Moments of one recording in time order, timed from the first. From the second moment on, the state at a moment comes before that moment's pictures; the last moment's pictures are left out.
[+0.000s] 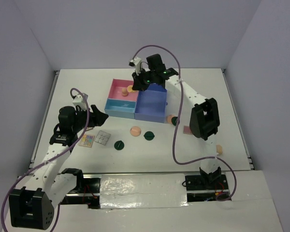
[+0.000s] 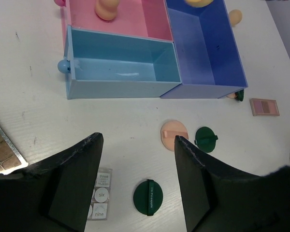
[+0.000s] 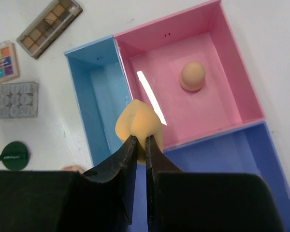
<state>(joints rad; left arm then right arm) -0.06 0.88 0.55 -0.03 0.40 -0.35 0.50 2.09 1.95 -0.51 -0.56 -0.29</state>
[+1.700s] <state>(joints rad) -0.76 1.51 0.97 0.09 0.33 -0.36 -0.09 1.19 1.02 -0.92 -0.08 -0.40</state>
